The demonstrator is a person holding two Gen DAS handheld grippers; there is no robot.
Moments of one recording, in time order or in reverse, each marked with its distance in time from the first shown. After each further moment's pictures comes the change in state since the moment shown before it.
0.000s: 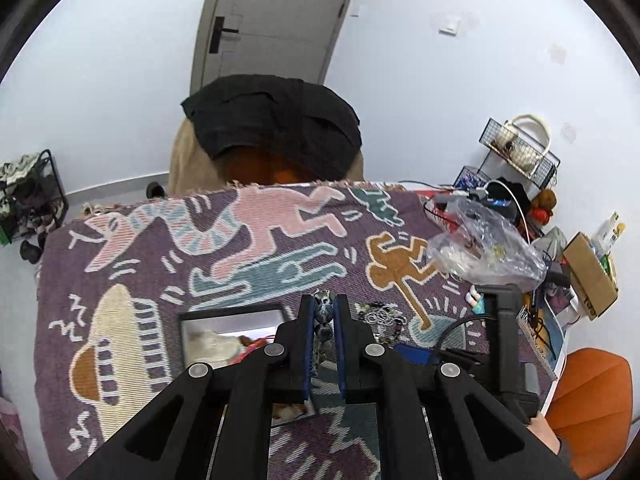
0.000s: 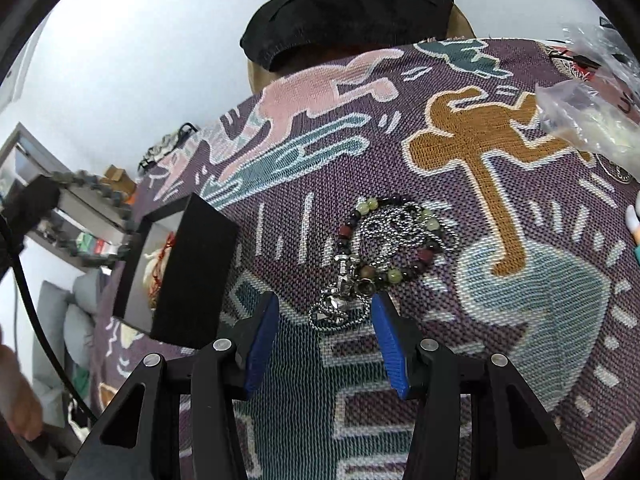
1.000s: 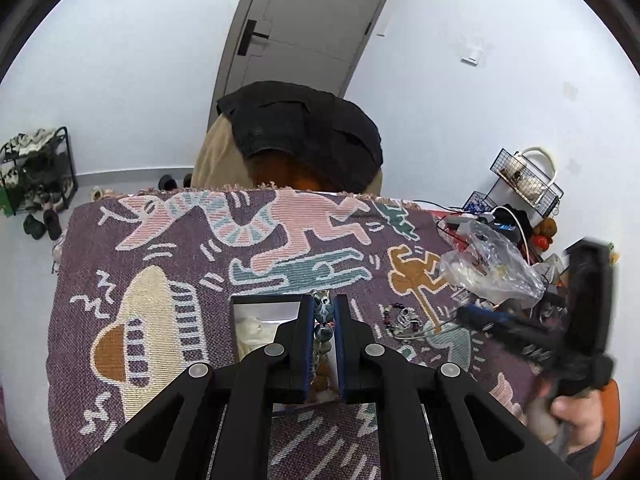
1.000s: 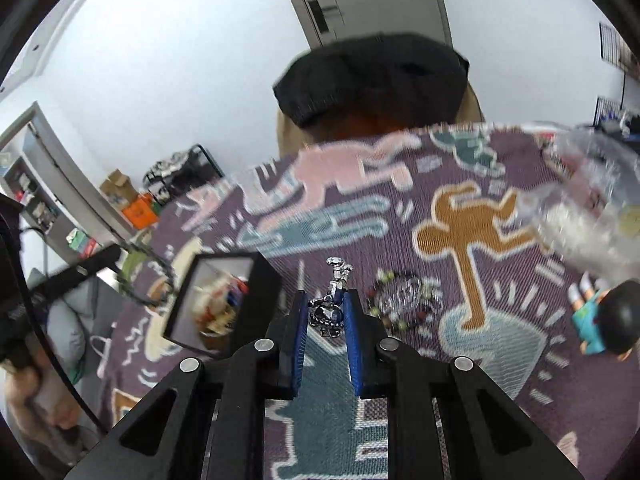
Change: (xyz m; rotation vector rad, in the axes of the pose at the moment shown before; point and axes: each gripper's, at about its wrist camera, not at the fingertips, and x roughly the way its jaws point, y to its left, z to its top) left arm -0.028 0.048 -0.016 -0.092 -0.045 0.003; right arm -0.099 0.047 0.023 -0.127 -0.188 -0.027
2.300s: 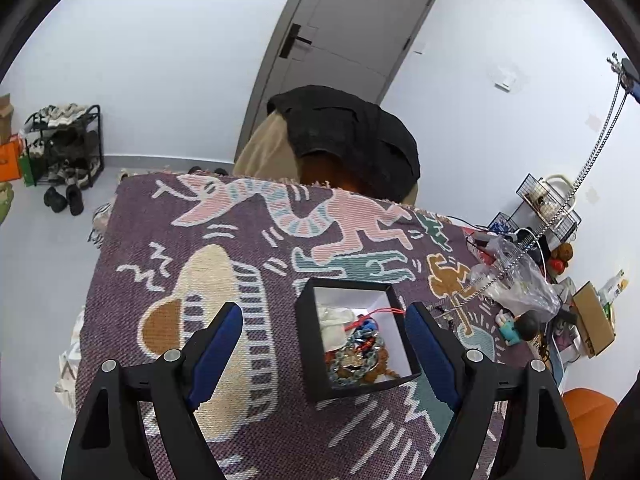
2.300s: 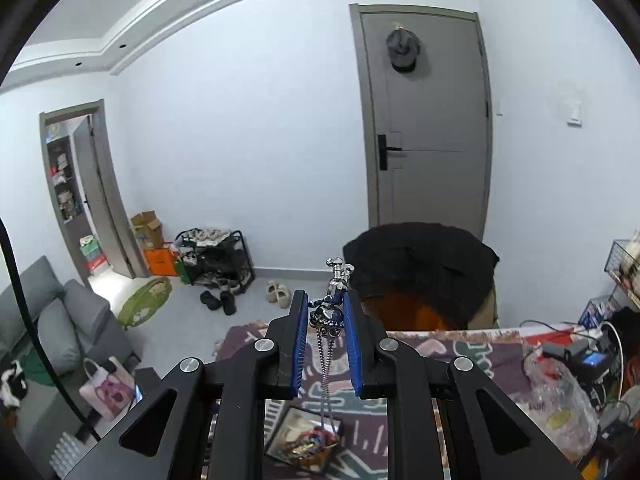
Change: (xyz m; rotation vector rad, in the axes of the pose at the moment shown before) left arm -0.026 0.066 -0.023 -0.105 -0.039 0.045; right arm -0.154 0.165 0.128 -0.282 -0.348 0.012
